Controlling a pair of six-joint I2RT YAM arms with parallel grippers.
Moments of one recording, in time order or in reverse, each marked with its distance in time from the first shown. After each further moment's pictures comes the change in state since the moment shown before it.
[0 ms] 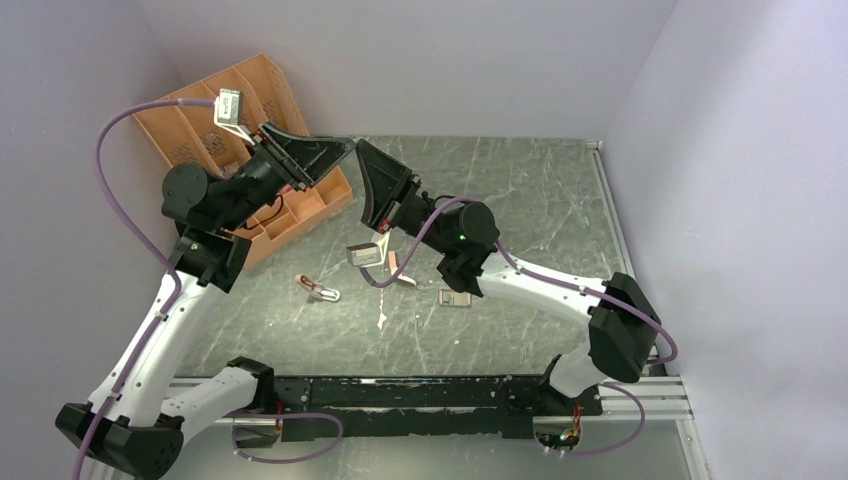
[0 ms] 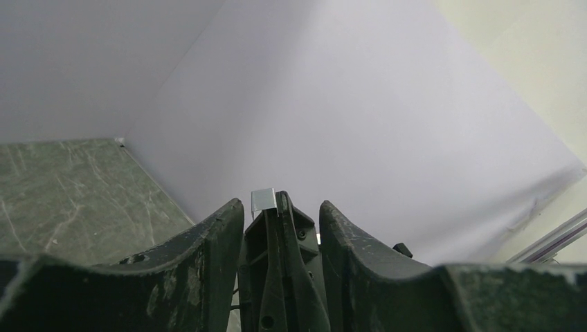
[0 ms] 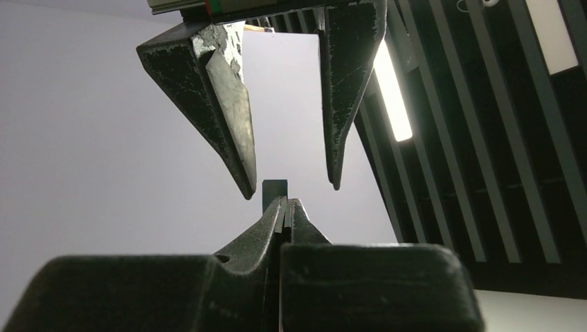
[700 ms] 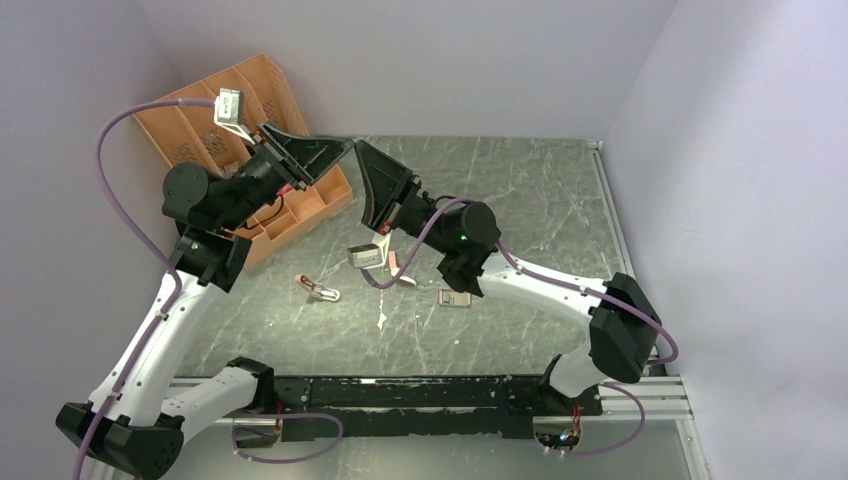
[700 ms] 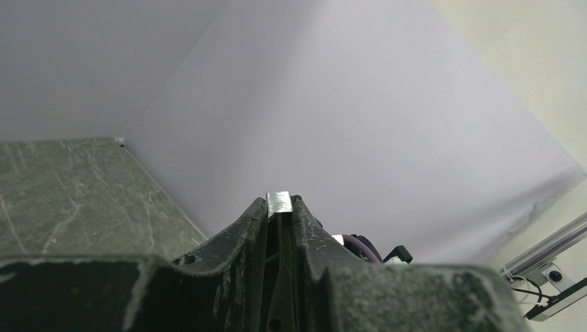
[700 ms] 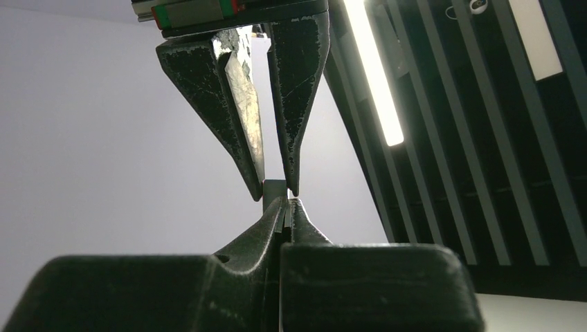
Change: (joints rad) left arm 0.000 0.004 0.000 -0.001 -0.005 -0.007; right arm 0.000 -0.003 0.000 0.009 -0.021 -0.011
